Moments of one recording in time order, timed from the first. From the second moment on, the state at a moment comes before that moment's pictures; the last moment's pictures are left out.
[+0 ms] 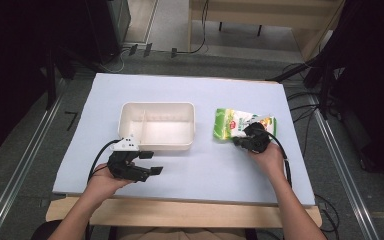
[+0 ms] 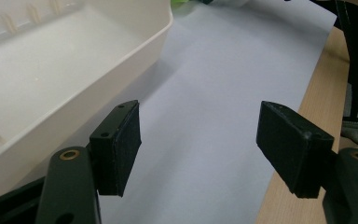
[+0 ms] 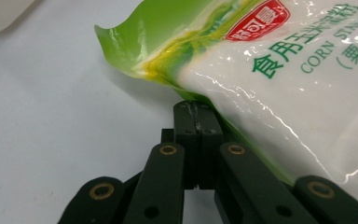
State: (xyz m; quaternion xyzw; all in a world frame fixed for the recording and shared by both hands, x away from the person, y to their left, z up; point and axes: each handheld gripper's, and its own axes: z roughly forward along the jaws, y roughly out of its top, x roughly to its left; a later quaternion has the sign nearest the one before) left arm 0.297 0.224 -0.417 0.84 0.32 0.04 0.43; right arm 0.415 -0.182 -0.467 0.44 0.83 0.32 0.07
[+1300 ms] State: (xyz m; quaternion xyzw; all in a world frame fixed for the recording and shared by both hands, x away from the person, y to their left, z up) left arm 0.283 0.233 -0.419 0.84 0.33 0.06 0.43; right arm 0.497 -0.287 -0.449 0.58 0.74 0.32 0.13
